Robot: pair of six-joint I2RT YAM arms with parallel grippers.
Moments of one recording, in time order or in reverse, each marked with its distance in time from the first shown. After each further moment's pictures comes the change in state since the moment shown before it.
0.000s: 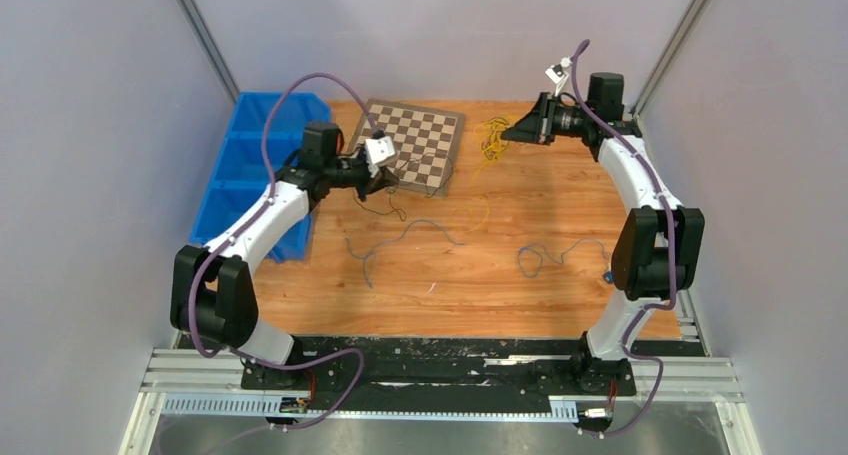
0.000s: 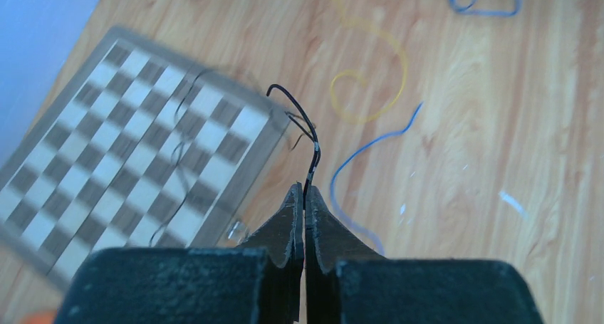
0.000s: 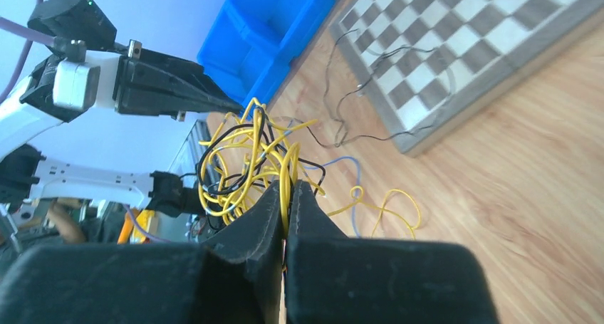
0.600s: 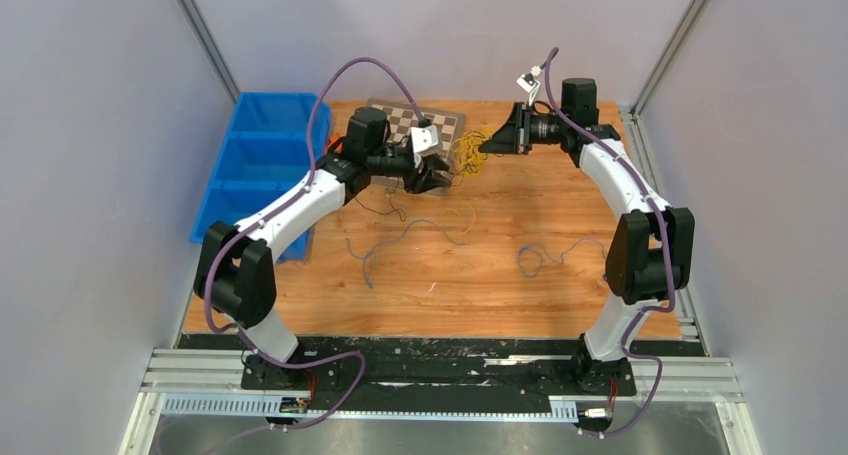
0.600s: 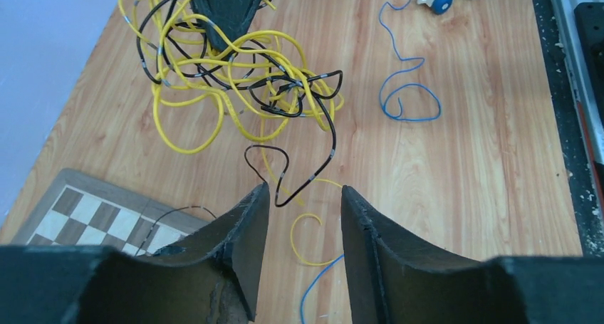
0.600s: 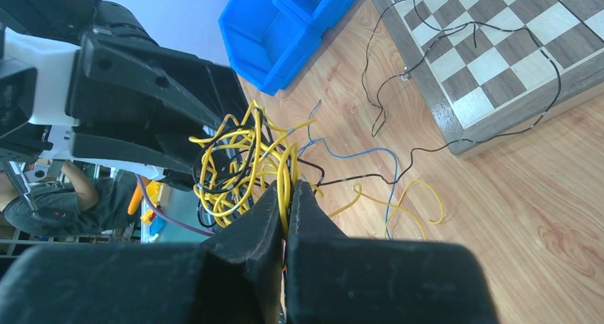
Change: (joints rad) left arm -0.148 0.119 0.178 0.109 0.068 -0.154; right arm 0.084 -0.011 -0.026 -0.001 -0.009 -0.018
